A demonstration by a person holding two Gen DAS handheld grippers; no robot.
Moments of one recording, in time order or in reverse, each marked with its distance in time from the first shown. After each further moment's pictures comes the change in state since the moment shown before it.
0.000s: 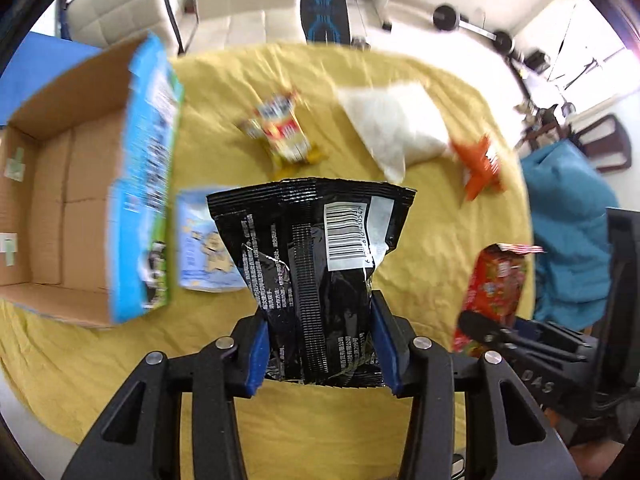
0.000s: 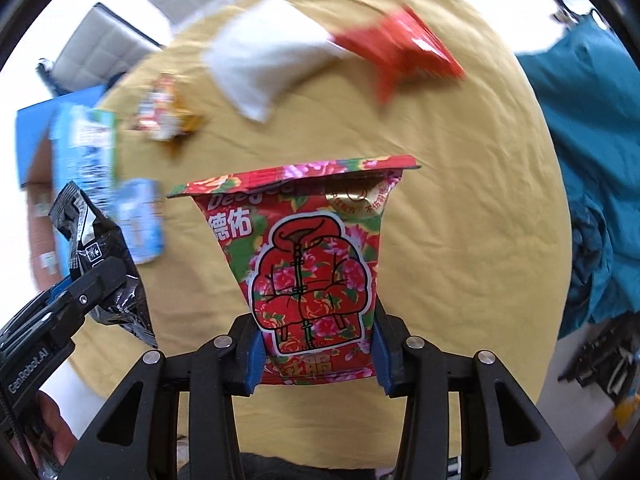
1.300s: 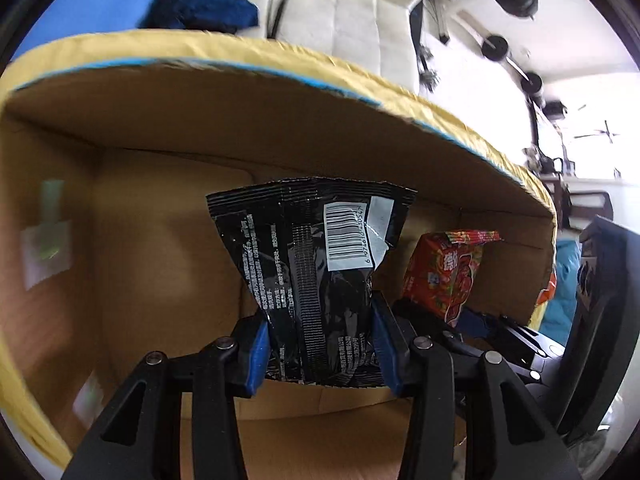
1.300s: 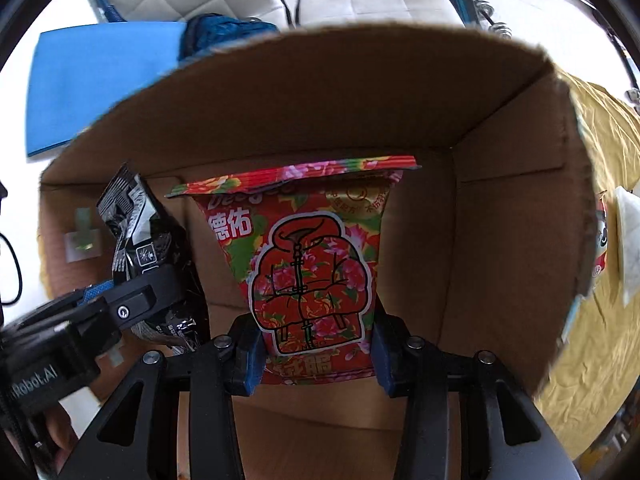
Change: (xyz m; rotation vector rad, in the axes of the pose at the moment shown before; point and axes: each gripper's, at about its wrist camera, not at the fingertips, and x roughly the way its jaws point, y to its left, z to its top) left arm 0.021 0.340 0.147 -0.208 0.143 -0.204; right arm 0.120 0.406 0.153 -0.174 0.077 -0.025
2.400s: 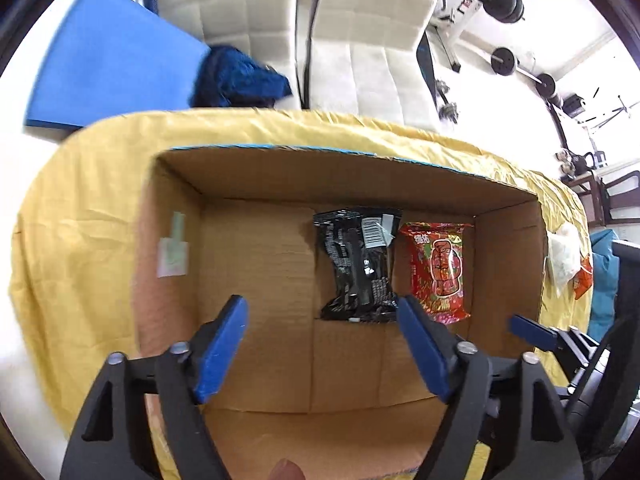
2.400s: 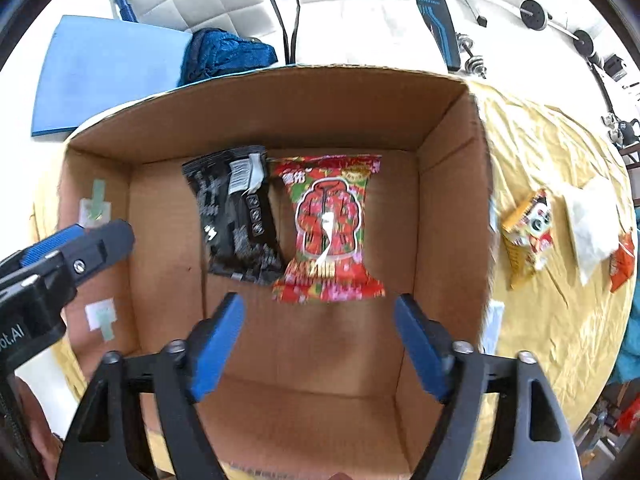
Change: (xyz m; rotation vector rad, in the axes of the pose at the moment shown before) left arm -0.100 -0.010 -0.077 0.133 -0.190 0.208; right arm -0.060 0.059 -0.082 -0.040 -0.107 -0.098
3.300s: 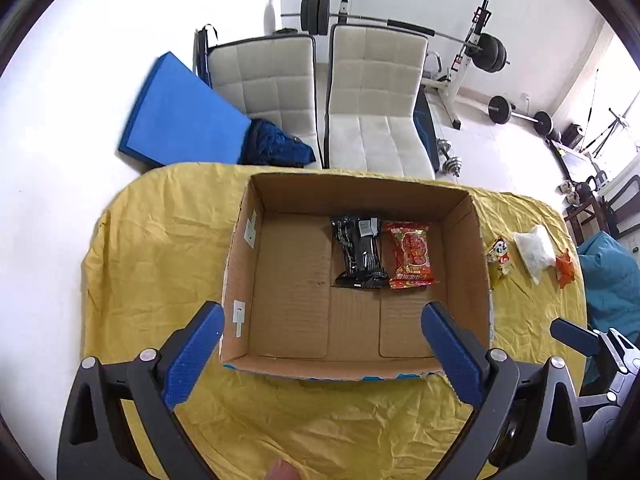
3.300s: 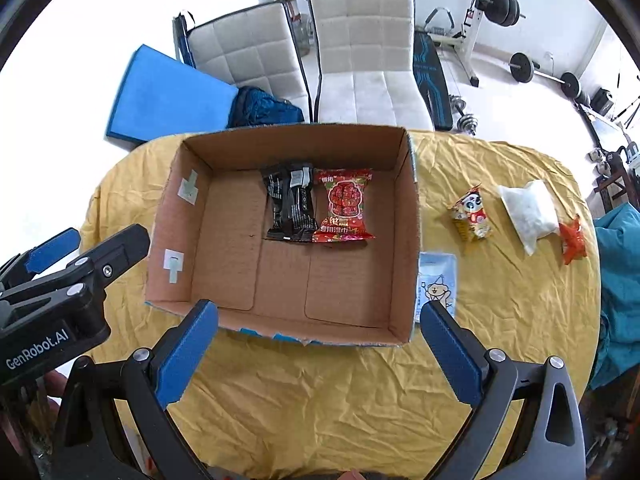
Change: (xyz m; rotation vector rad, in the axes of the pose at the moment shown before) left arm -0.127 -0.017 -0.098 0.009 -0.282 0.133; right arm -0.145 -0.003 -0.099 -0.045 -0.258 0.025
